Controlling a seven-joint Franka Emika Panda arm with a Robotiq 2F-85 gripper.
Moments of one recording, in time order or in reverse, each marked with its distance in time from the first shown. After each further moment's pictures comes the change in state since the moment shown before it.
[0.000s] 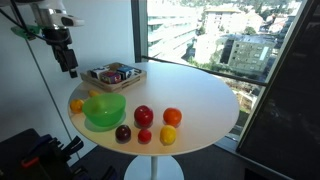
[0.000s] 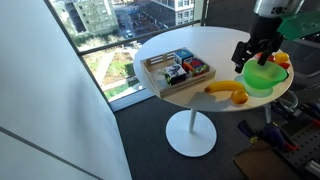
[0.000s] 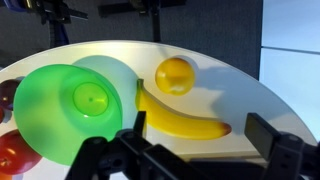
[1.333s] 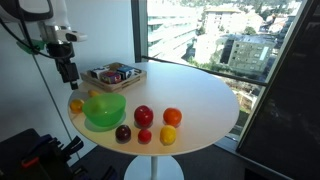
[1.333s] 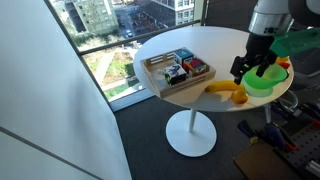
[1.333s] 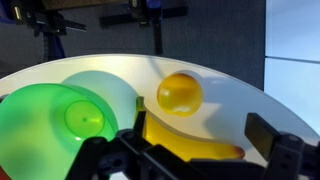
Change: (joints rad) arm 0.006 0.088 -0.001 -0.041 -0.001 0.079 0.010
